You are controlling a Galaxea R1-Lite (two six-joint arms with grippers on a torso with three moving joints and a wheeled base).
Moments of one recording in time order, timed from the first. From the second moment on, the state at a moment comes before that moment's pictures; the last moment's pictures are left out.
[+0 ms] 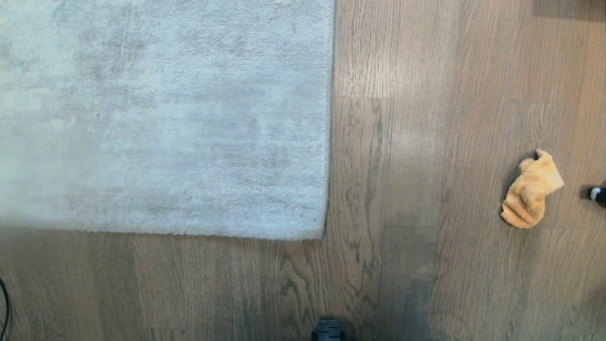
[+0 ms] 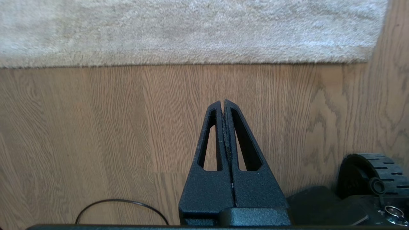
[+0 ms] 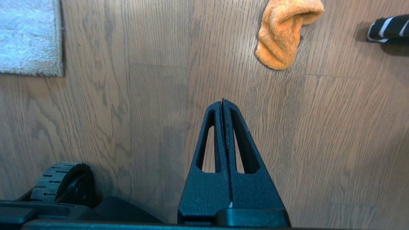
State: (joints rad) left arm -0.01 0.00 0.00 0.00 0.00 0.03; right arm -0.01 0.00 0.00 -0.07 0.02 -0.02
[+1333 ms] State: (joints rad) left arm -0.01 0.00 0.00 0.00 0.01 0.00; right arm -0.01 0.00 0.00 -0.06 0.02 -0.02
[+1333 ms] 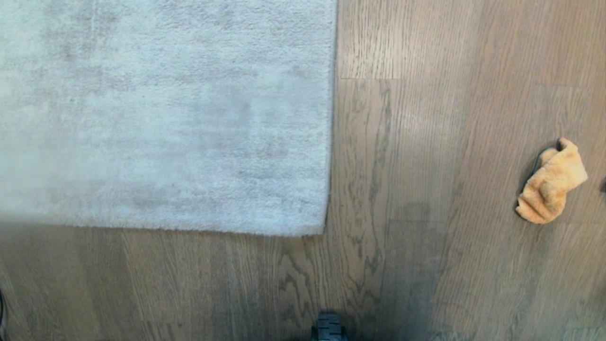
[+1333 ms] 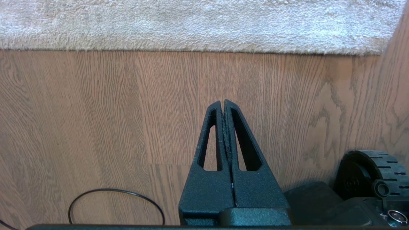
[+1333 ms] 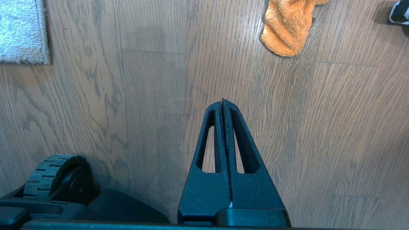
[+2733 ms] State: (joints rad) left arm -0.01 0.00 0.00 0.00 0.01 0.00; right arm -0.01 0.00 0.00 -0.06 0.02 -0.02
